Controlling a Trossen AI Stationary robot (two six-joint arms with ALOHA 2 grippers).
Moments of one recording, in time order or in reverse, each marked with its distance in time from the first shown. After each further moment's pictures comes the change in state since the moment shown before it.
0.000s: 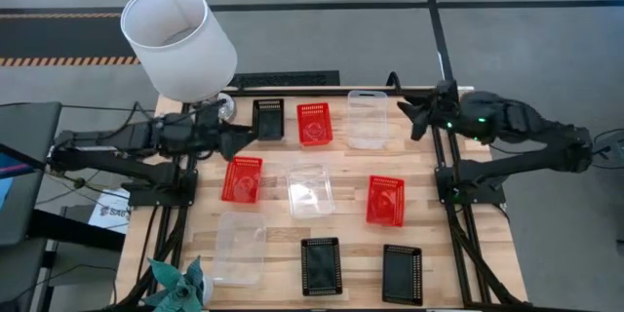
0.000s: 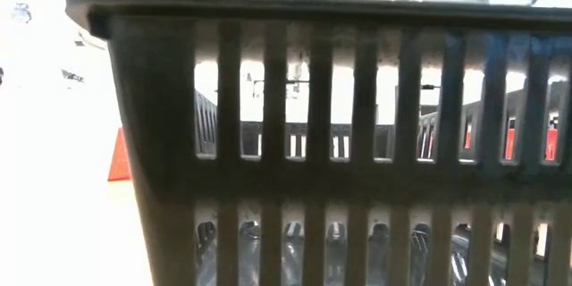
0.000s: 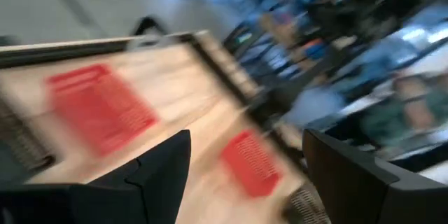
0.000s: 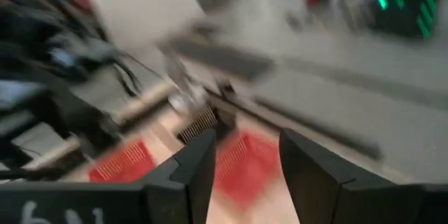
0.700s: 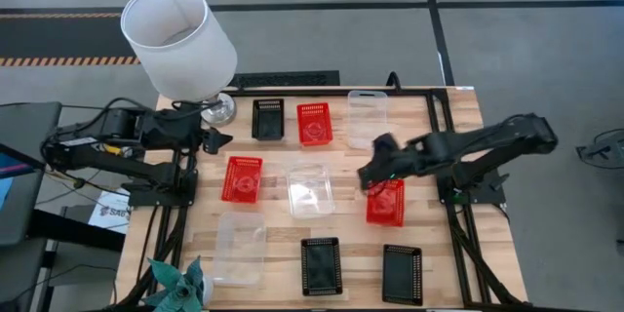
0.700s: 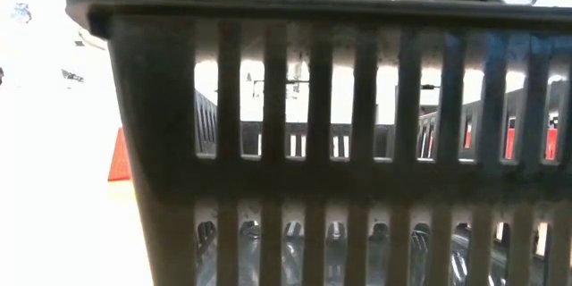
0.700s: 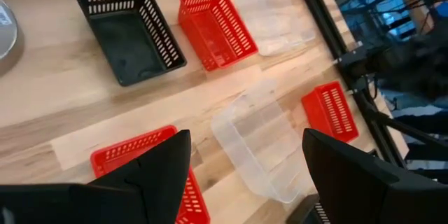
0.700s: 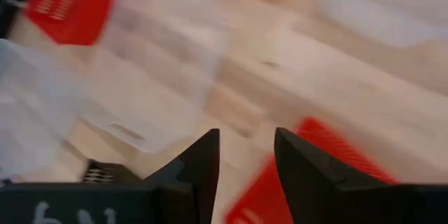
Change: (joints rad) left arm 0.000 0.021 0.254 -0.672 -0.007 -0.284; right arm 0.281 0.527 0.094 -0.257 -0.230 0.735
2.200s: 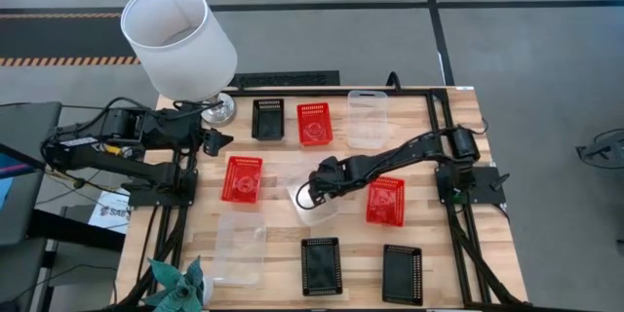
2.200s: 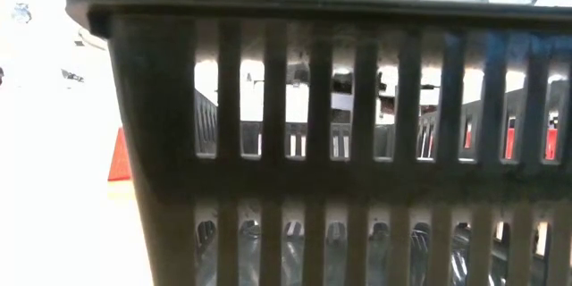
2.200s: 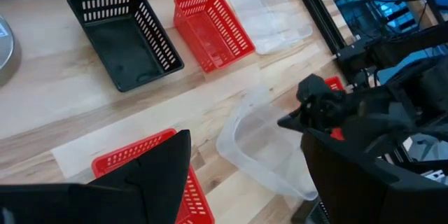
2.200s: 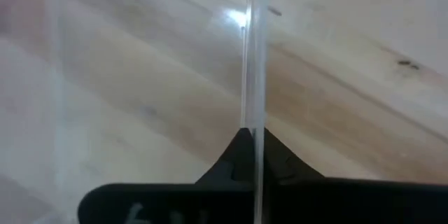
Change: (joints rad) left arm 0.000 0.001 0.000 0.011 0.010 0.052; right arm -0.099 0.626 0.144 0.265 -0.140 -0.083
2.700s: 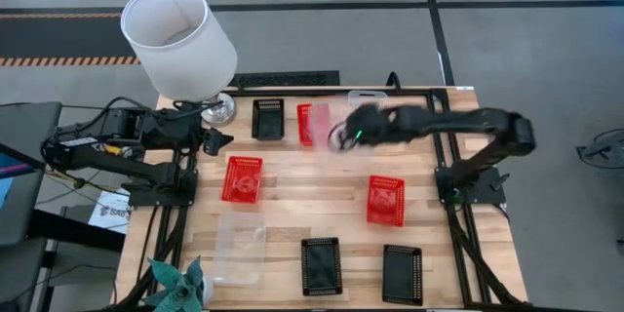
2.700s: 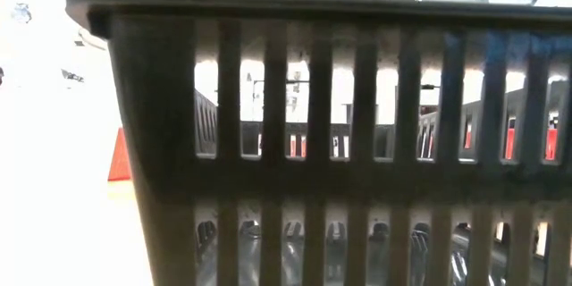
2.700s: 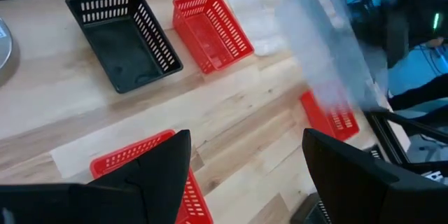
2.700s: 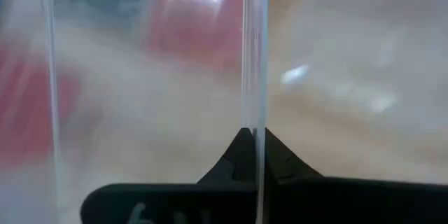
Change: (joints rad) left arm 0.000 0.000 0.000 0.006 -0.007 -0.001; right arm -0.232 -0.469 0.002 -0.309 0.209 -0.029
